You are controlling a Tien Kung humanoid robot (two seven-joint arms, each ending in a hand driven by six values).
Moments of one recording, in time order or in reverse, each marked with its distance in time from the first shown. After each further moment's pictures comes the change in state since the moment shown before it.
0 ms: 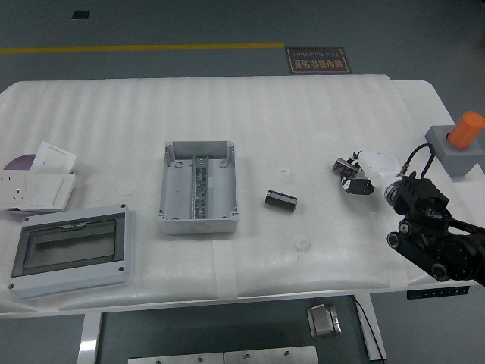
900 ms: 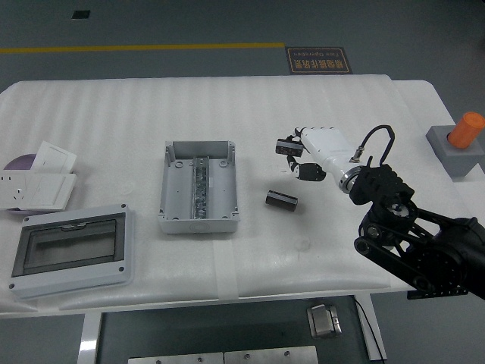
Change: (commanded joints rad) left arm 0.002 -0.002 0.015 0.002 -0.013 0.001 0.001; right arm 0.004 0.049 0.028 0.411 -0.186 0.009 -0.071
